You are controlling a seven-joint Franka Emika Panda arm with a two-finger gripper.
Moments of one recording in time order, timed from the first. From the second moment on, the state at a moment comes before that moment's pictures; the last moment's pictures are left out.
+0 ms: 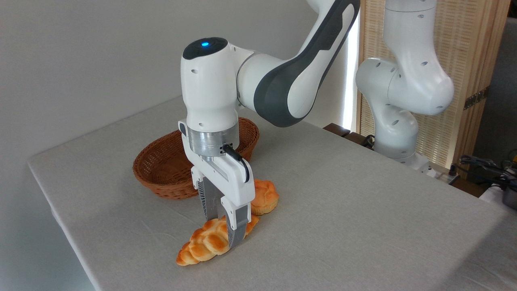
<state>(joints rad) -0.02 0.00 0.00 -2.15 -0.04 2.26 0.84</state>
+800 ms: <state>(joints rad) -0.02 0.01 0.00 -2.15 -0.04 2.26 0.85</state>
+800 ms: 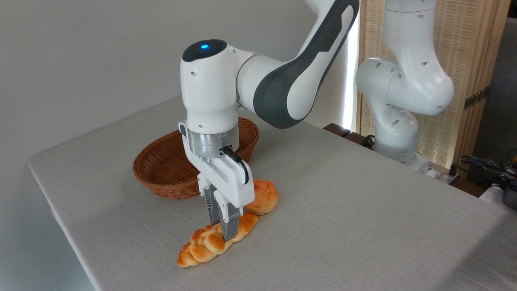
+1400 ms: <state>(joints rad) -0.02 0.00 -0.01 -1.91 -0.13 2.02 0.85</state>
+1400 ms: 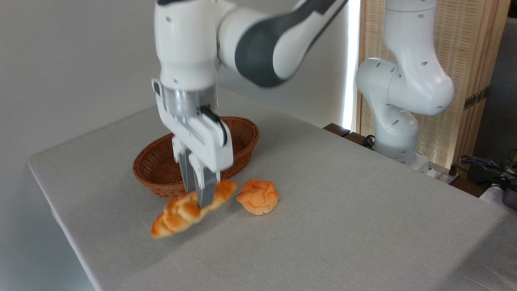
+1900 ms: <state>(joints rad) -0.03 -0.06 -0.20 -1.88 -0.20 1.91 0.67</state>
